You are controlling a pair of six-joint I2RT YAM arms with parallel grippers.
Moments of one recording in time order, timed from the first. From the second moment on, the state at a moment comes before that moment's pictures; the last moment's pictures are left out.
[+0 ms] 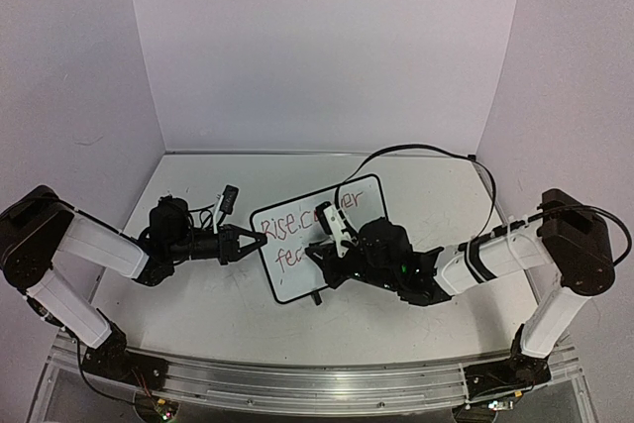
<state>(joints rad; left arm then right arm) -0.58 1.51 0.43 0.85 0.66 -0.48 1.07 1.73 0.81 0.58 0.15 0.20</state>
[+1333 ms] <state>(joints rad) -0.58 1.51 0.43 0.84 0.66 -0.47 1.06 1.73 0.83 0.59 0.15 0.21</state>
